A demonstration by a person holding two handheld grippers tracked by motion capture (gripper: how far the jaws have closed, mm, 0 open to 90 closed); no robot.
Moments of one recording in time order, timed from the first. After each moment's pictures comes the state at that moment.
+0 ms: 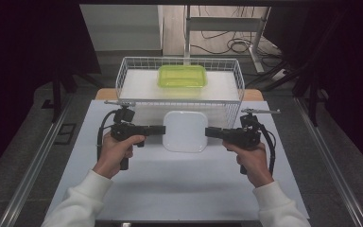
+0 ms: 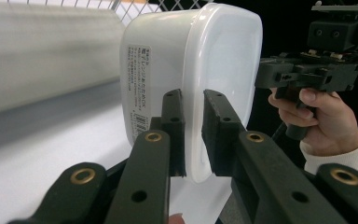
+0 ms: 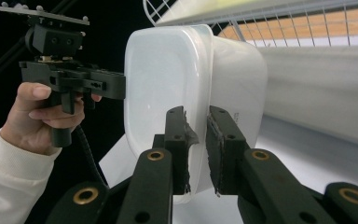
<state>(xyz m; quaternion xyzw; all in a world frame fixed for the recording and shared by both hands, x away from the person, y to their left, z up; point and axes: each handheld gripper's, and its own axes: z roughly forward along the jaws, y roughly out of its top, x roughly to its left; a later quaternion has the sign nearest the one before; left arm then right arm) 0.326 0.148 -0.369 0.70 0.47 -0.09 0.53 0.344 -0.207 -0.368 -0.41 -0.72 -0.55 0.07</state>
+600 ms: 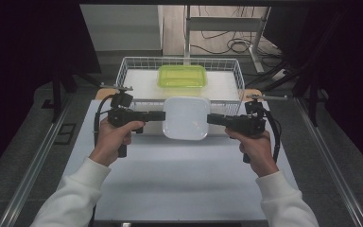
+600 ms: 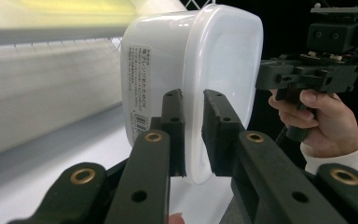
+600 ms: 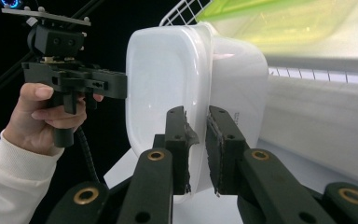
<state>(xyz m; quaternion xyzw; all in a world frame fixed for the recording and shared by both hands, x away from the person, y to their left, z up) 0.337 0.149 -0.327 0.70 0.45 -0.07 0.55 0.353 -0.206 -0.330 -0.39 -0.72 -0.57 0.06</state>
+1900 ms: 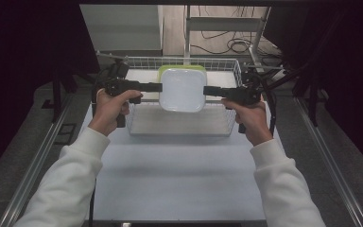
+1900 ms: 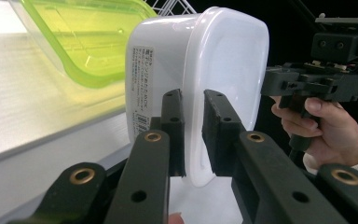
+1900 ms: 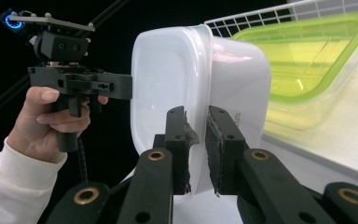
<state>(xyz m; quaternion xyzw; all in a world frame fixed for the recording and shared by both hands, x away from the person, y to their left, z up) 0.392 0.164 -0.289 0.69 0.46 -0.06 0.56 0.409 -0.191 -0.289 -0.38 -0.72 -0.58 0.05</state>
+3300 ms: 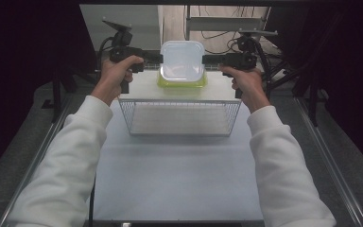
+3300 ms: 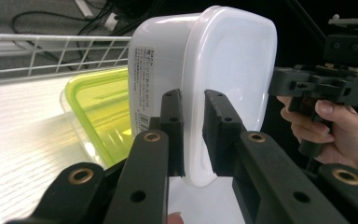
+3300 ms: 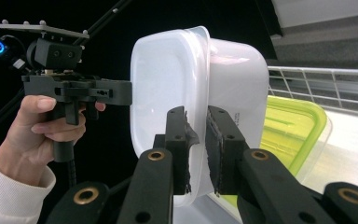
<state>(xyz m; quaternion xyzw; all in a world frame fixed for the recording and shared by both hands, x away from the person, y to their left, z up) 0.471 0.170 -0.259 0.68 0.49 -0.06 0.54 0.488 -0.178 -0.251 -0.41 -0.71 -0.57 0.06</state>
